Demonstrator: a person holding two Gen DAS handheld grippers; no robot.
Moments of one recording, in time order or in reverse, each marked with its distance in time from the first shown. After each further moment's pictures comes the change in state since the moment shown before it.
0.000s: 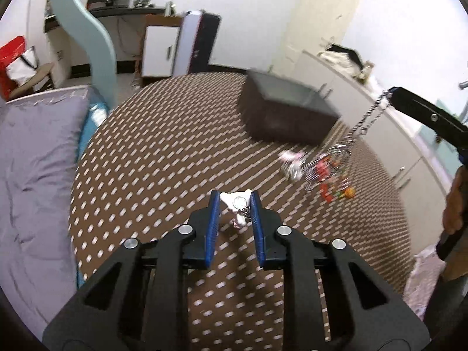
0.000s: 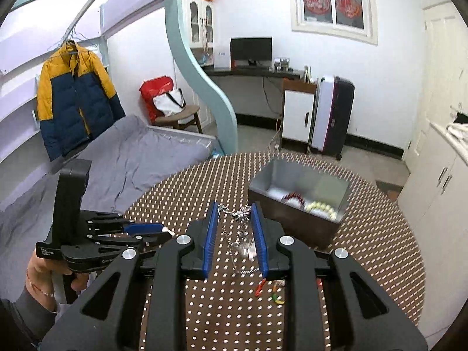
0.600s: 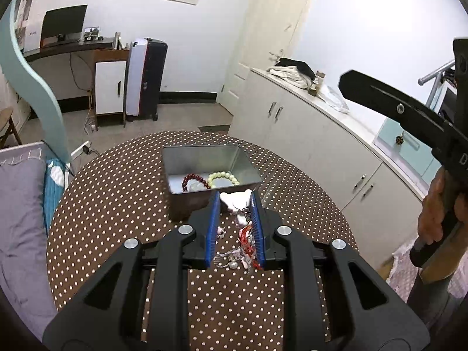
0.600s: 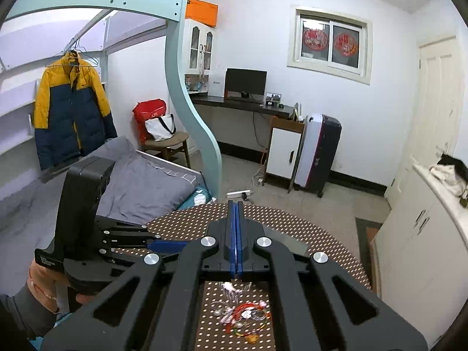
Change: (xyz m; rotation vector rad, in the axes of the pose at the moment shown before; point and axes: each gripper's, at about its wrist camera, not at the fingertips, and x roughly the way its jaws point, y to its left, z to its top) left arm -0.006 -0.078 0.082 0.143 -0.071 -0.158; right arm -0.033 -0.011 0.055 -0.090 -0.107 -0.071
